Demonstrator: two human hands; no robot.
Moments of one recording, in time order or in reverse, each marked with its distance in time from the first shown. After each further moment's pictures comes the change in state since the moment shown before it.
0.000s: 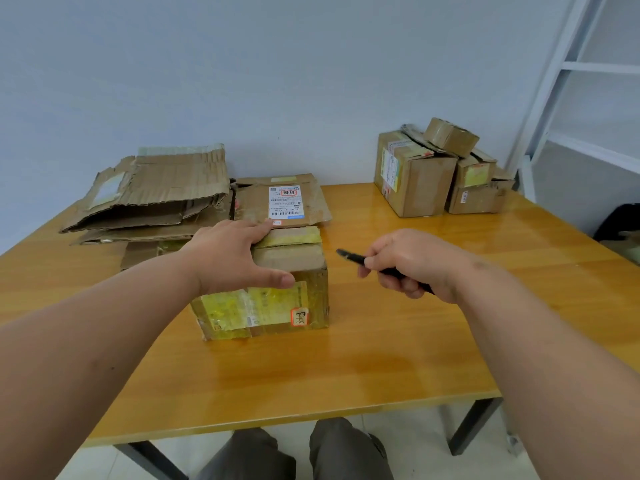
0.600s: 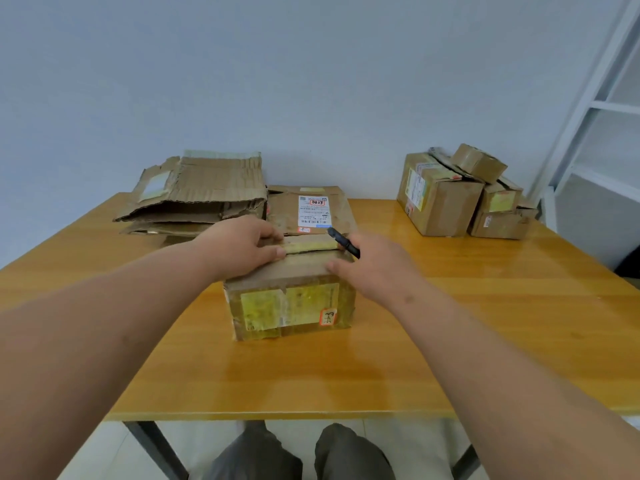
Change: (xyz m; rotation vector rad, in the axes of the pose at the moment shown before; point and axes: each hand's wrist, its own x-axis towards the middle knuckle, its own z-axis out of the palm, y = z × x) left_hand -0.014 -0.031 -0.012 -0.159 0.136 -0.070; right_hand 0.020 -0.043 0.069 -0.504 0.369 -0.288
